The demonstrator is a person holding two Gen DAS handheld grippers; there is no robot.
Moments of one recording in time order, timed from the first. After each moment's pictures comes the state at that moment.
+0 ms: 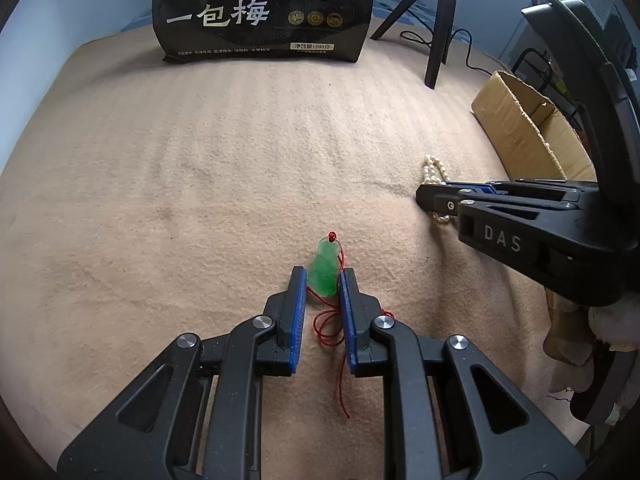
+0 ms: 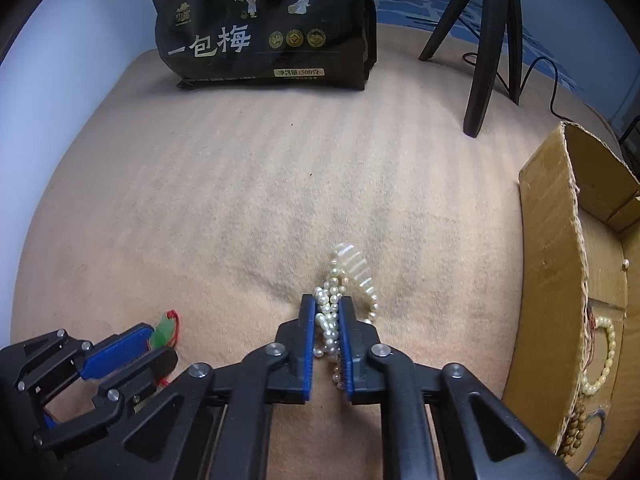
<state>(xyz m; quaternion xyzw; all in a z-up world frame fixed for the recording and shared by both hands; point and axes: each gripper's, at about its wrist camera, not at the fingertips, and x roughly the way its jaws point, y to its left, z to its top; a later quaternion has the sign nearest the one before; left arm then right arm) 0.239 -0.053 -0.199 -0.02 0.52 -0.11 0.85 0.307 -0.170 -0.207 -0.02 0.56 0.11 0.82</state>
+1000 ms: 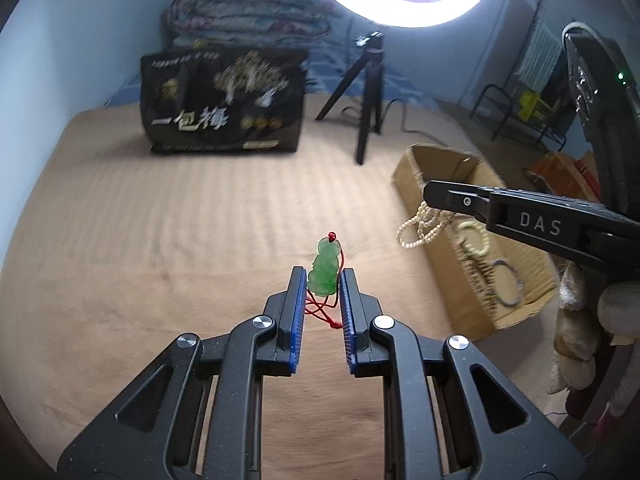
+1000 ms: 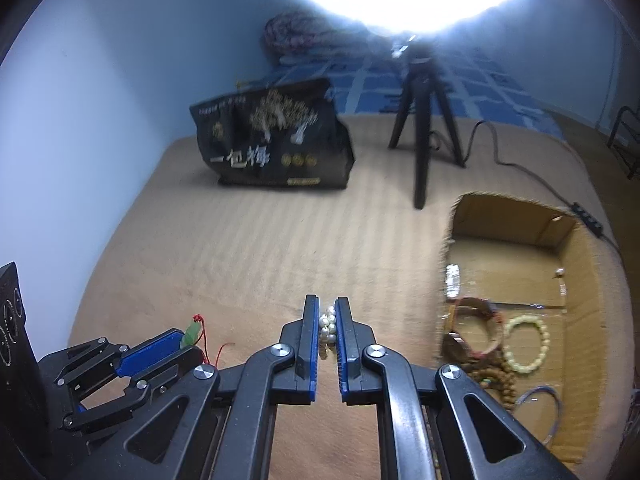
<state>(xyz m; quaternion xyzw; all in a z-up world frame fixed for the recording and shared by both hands) 0.201 -0.081 -0.102 -0.03 0.43 -0.16 0.89 0.255 -0.227 -0.093 0.05 0.46 0.12 0.88</state>
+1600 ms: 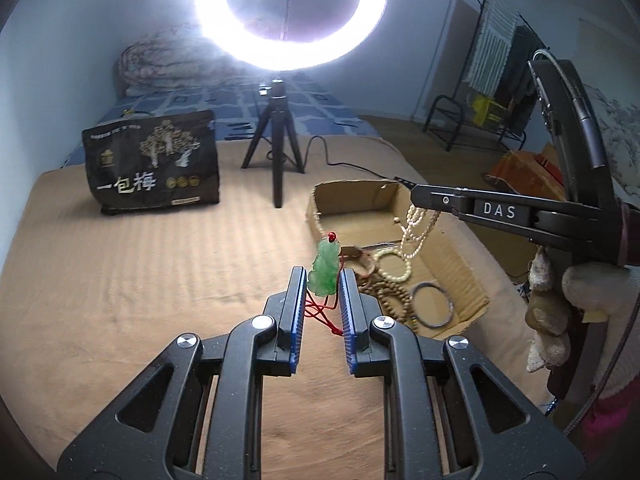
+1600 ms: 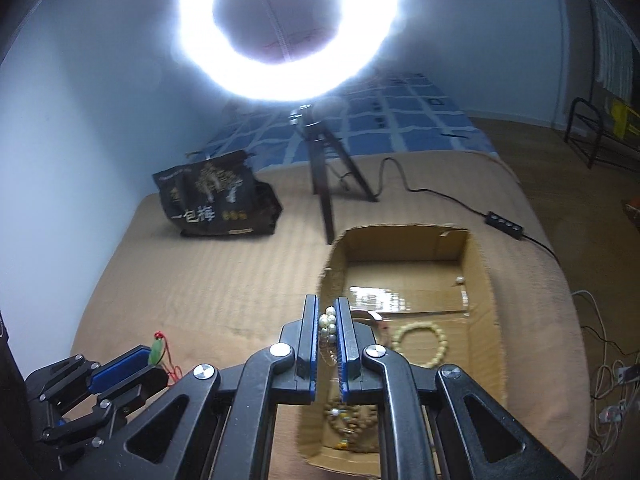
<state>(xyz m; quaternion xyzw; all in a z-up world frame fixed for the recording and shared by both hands) 0.175 -0.154 -0.056 -0.01 0.37 -0.23 0.90 0.220 -0.320 -0.046 0.08 0.41 0.06 0.91</state>
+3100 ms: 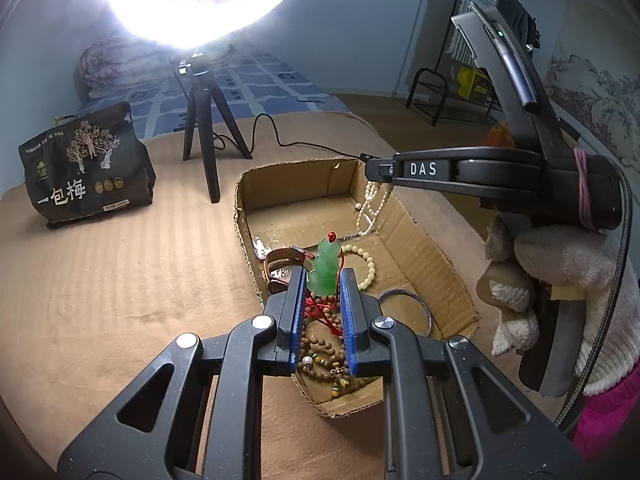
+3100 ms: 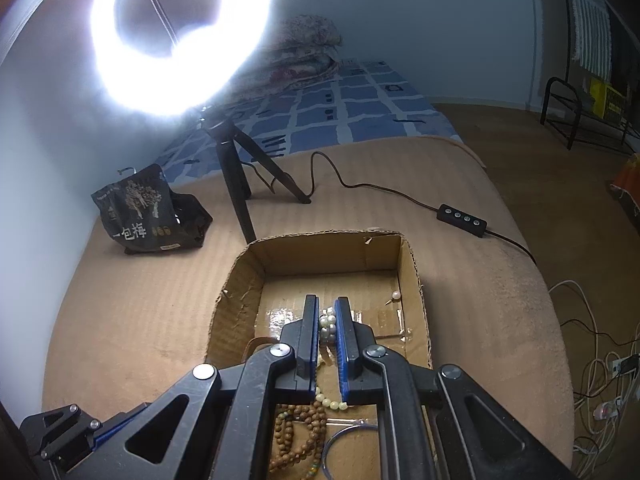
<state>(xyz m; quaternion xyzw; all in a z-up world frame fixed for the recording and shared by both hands) 0.198 -0.248 -0.089 0.03 0.39 -0.25 0.88 0.265 -0.396 -0.085 0.10 0.42 0.02 0.90</state>
